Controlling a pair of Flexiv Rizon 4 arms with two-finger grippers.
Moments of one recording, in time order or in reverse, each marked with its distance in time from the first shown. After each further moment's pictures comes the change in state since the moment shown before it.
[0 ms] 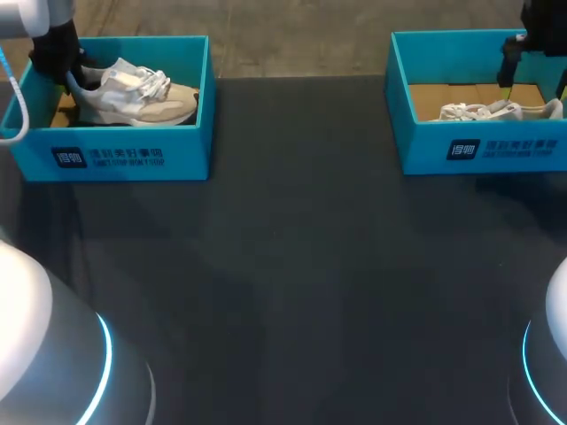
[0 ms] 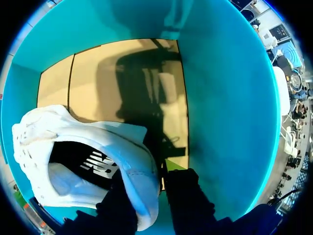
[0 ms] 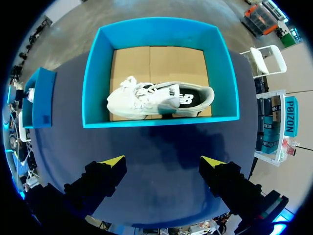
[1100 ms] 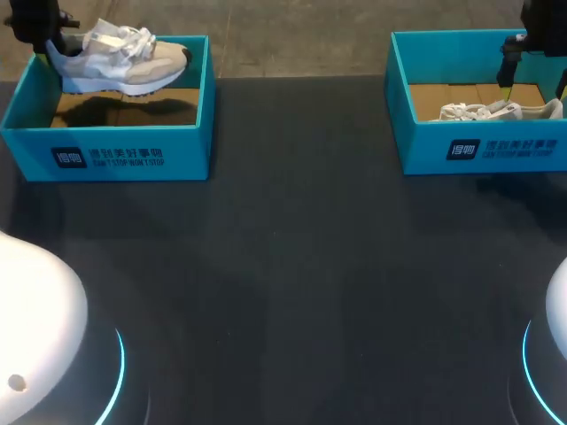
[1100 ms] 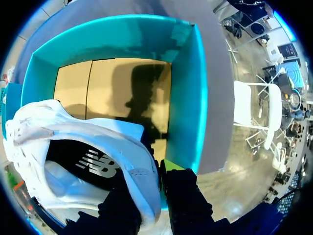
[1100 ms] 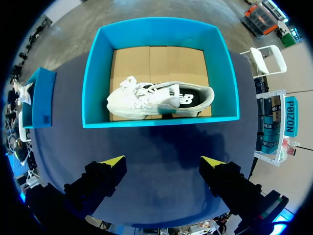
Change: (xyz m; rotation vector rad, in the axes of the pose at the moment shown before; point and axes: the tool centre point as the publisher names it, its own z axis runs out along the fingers) left arm 0.025 -0.006 -0.095 -0.040 0.049 -0.143; right arm 0.000 0.000 0.000 0.000 0.000 0.000
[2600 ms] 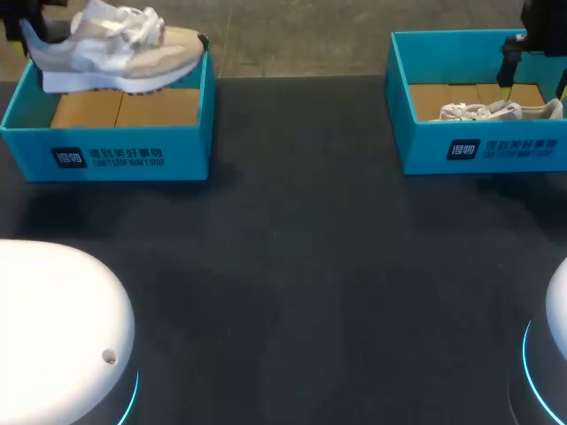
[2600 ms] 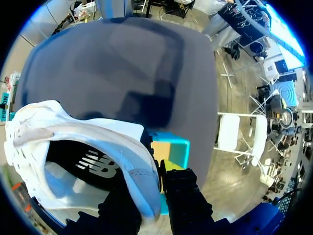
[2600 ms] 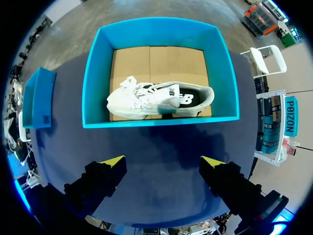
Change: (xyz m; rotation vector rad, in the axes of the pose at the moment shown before) left arm -0.039 -0.189 -0.163 0.094 0.045 -0.039; right arm 0.000 0.000 0.000 0.000 0.000 0.000
